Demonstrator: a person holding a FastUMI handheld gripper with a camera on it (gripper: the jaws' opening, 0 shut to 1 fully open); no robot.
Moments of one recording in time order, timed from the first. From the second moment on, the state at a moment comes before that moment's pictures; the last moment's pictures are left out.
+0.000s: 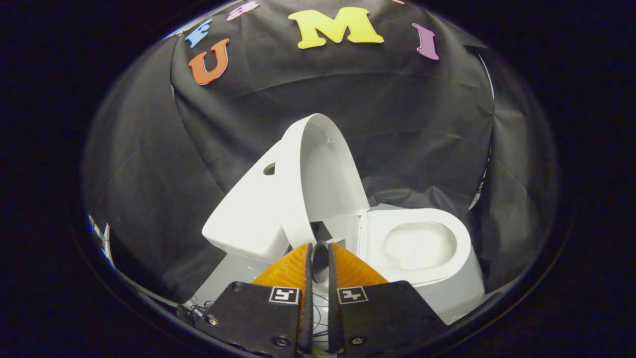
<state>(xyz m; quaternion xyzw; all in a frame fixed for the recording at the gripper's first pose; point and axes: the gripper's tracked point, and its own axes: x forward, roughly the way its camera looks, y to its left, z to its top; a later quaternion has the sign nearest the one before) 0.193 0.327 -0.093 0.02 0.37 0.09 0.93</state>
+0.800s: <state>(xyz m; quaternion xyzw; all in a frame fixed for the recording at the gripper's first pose) 0.171 0.265 -0.025 0.04 0.28 0.10 0.95</state>
